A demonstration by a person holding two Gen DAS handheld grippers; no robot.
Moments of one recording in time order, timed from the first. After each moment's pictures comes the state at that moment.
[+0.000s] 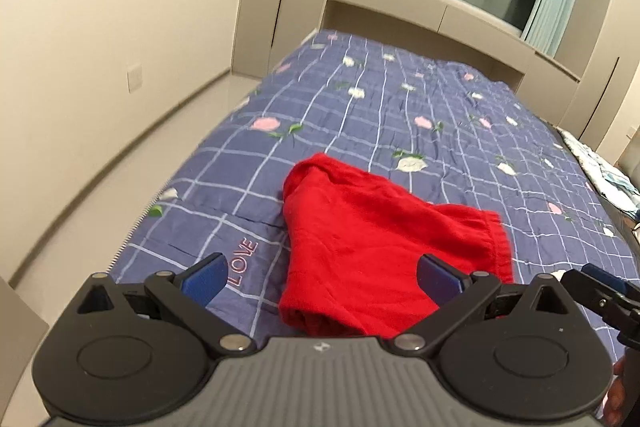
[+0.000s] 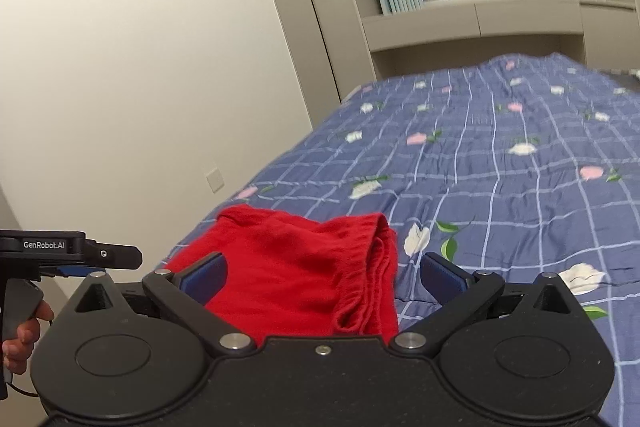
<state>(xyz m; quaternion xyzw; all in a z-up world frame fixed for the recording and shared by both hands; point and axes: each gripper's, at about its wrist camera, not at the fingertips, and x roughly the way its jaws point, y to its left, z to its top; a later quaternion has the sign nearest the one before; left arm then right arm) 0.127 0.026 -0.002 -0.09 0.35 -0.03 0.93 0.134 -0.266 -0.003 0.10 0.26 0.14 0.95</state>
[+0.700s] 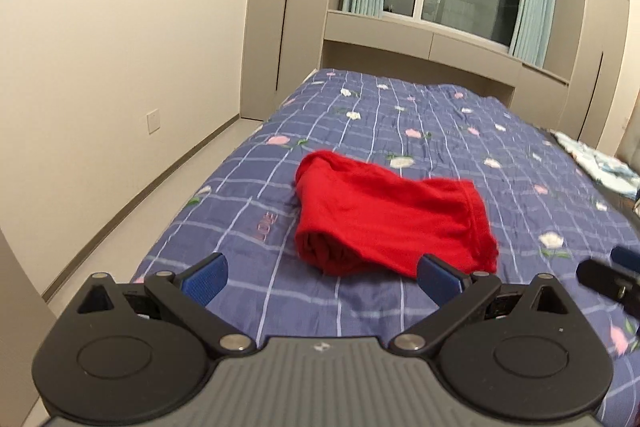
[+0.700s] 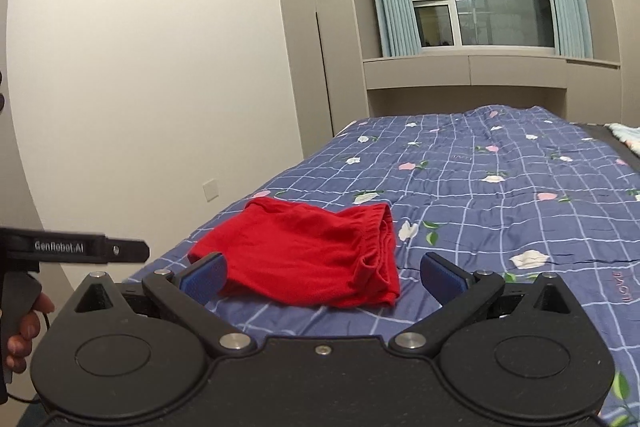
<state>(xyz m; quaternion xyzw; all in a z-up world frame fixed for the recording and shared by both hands) 0.016 0.015 -0.007 -0.05 0.29 -0.02 0.96 0.007 -0.239 0.012 0.05 0.21 0.11 0.97</state>
